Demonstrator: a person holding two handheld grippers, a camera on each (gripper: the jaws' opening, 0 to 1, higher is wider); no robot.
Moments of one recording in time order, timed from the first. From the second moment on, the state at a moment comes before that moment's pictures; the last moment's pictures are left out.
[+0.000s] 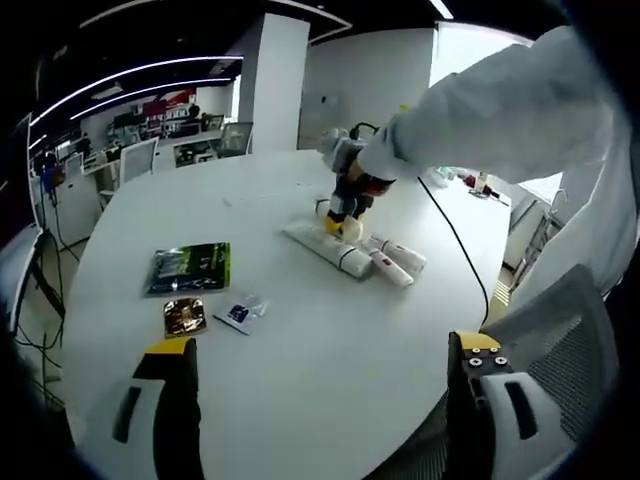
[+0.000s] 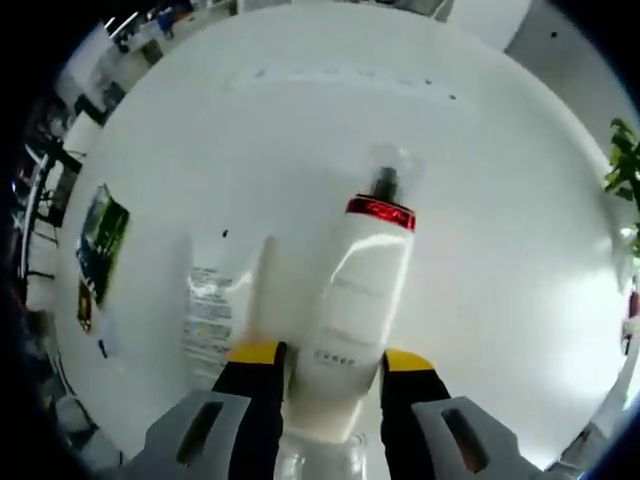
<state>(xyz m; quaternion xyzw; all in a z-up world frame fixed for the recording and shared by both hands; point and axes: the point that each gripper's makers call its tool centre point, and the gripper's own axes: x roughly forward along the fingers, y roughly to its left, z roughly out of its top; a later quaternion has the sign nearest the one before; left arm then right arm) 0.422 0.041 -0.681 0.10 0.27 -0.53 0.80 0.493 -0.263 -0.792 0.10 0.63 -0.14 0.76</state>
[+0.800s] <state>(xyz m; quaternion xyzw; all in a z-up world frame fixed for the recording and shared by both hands) 0.427 -0.016 -0.662 0.00 0.29 -0.57 0.76 0.492 -0.272 -0.793 0.07 0.60 -0.07 0.80</state>
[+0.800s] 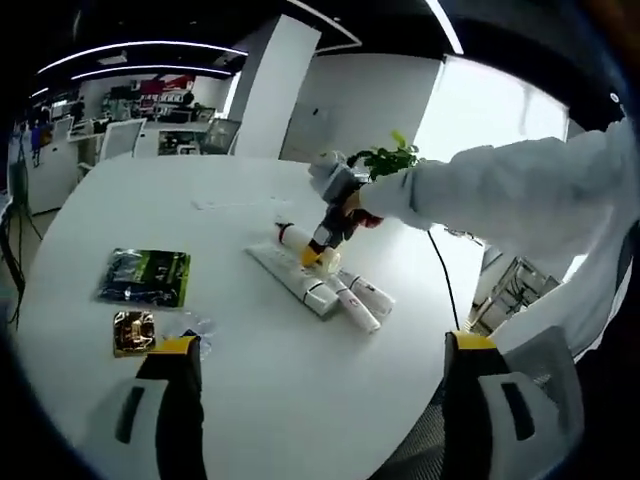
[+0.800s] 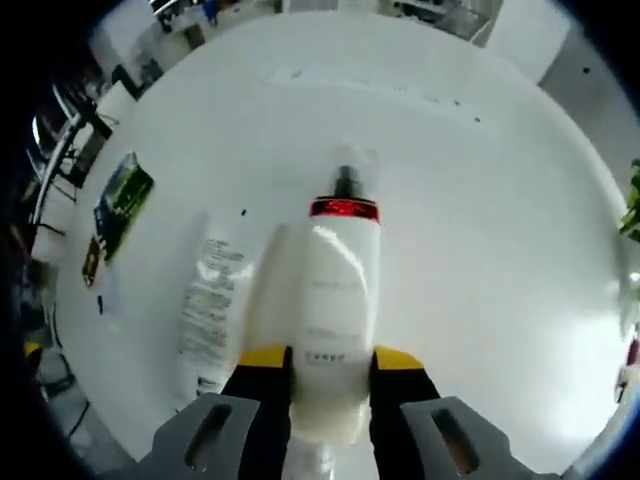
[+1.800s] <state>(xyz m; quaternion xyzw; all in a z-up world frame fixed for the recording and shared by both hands) 0.488 -0.098 -0.657 -0.06 0.31 -0.58 0.75 0.487 -0.274 -0.774 0.47 0.38 -0.02 0.80</state>
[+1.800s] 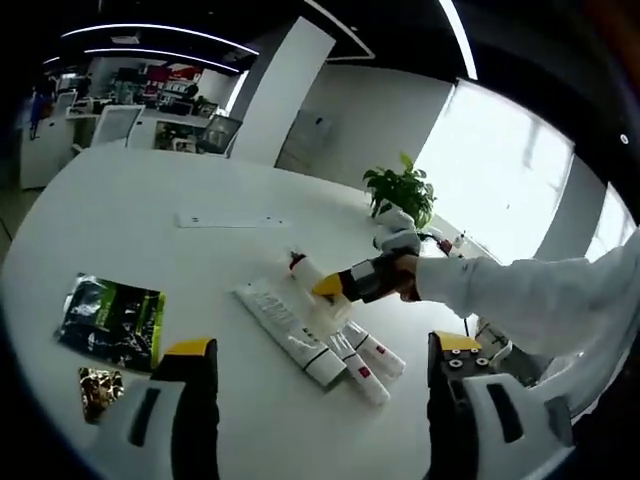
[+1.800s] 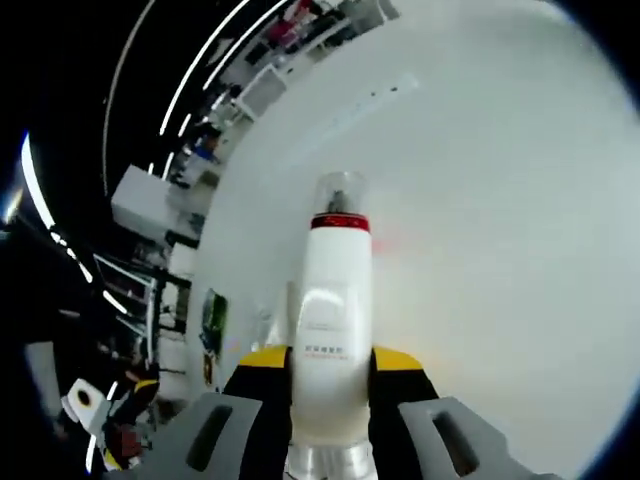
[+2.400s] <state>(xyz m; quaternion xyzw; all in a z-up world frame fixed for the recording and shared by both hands) 0.493 -0.141 -0.681 -0.08 0.36 -0.59 0.72 0.465 -0.250 -0.769 0.60 0.26 0.02 0.76</state>
